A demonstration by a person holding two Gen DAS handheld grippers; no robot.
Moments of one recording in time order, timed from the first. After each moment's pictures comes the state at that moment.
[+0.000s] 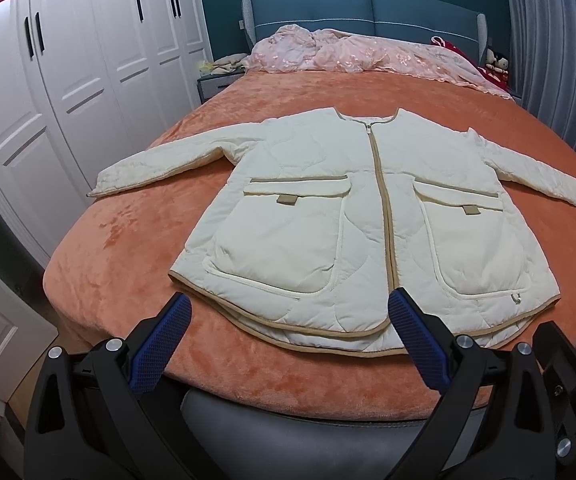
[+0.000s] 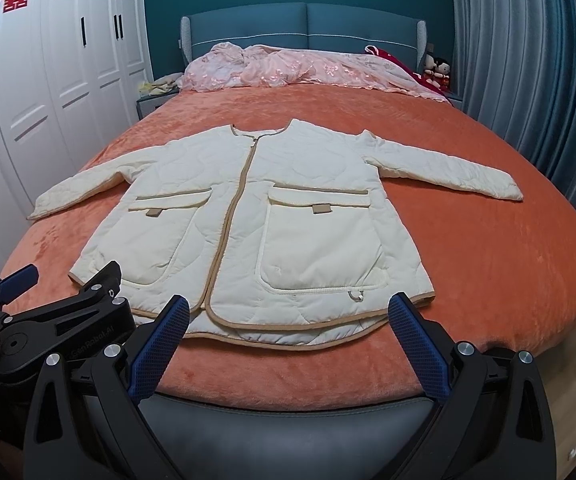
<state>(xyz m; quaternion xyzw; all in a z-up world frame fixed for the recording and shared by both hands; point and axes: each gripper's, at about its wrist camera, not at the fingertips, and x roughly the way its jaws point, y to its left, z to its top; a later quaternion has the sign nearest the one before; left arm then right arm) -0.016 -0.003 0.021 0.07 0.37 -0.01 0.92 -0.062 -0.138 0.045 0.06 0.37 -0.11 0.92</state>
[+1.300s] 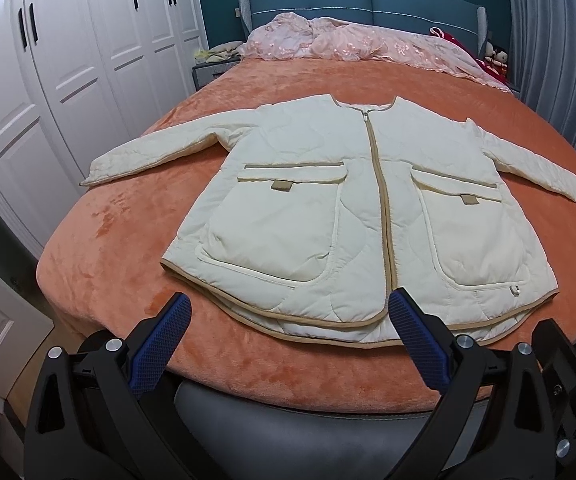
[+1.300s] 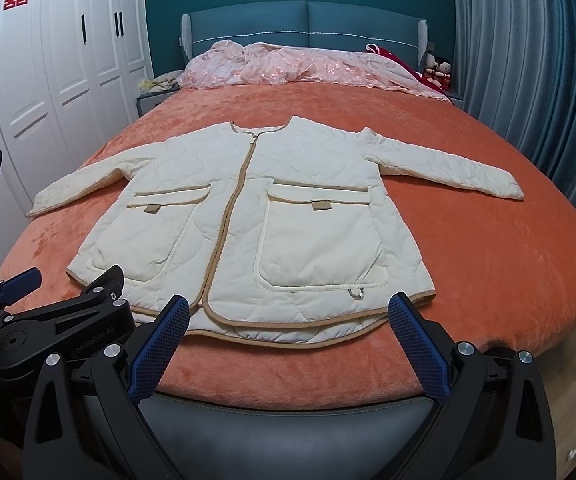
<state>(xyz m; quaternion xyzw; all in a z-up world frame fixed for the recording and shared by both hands) -0.009 0.003 0.013 0.06 0.40 -0.02 0.91 -0.058 -0.141 0.042 0.06 0.37 -0.11 0.92</state>
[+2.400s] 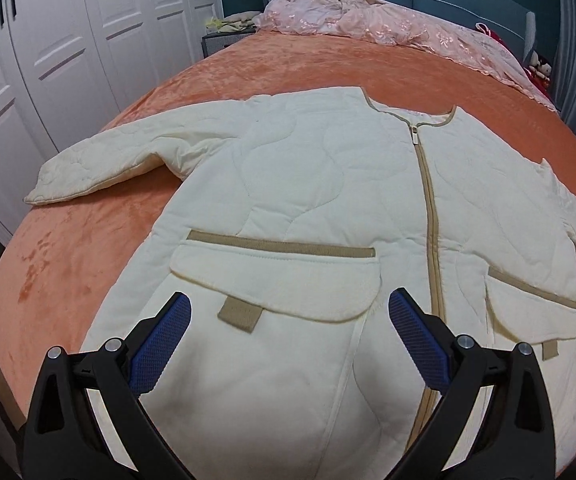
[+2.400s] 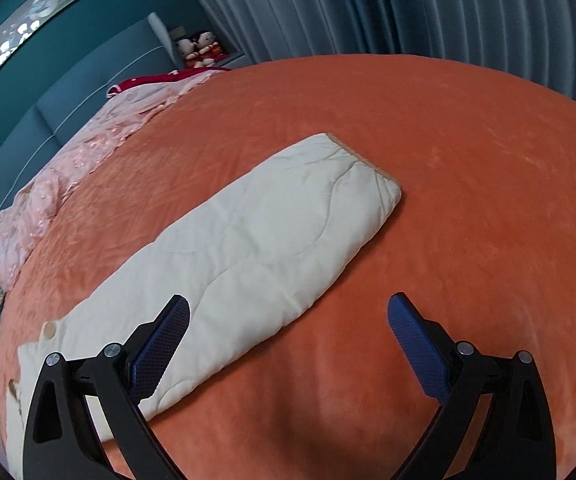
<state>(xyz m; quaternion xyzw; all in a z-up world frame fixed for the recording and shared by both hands) 0.210 -0.034 -0.043 0.02 0.44 0.03 0.90 0.122 -0.669 -0.078 0.34 0.30 -0.39 0.80</state>
